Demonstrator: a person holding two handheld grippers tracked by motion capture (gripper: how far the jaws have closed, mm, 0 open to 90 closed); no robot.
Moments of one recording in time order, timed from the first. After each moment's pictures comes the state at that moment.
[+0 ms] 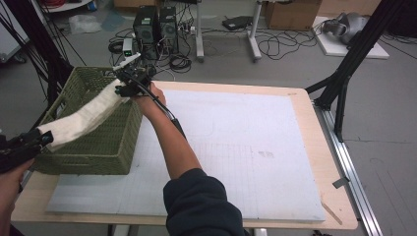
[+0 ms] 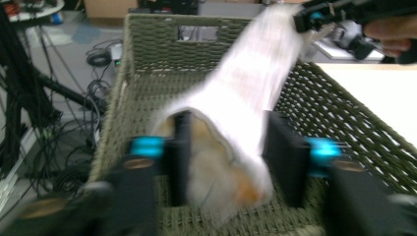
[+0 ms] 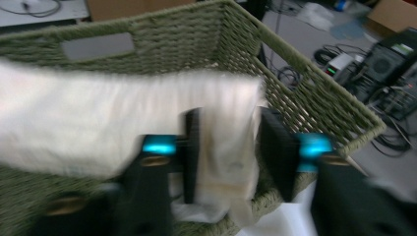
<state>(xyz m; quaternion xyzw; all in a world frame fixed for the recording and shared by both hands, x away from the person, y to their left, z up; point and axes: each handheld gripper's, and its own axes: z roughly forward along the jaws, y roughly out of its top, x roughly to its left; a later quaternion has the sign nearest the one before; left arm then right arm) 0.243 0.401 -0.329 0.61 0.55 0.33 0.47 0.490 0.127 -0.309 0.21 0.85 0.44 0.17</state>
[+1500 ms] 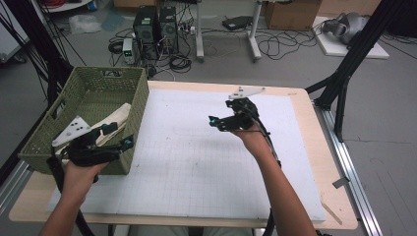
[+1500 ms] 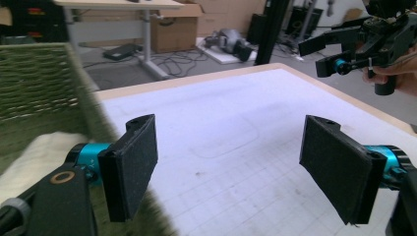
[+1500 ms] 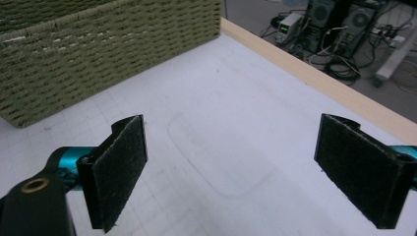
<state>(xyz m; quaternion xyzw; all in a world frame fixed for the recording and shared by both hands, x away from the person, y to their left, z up) 0.276 0.232 -0.333 0.69 0.38 0.22 0.58 0.397 -0.174 -0.329 0.31 0.81 0.46 0.17</state>
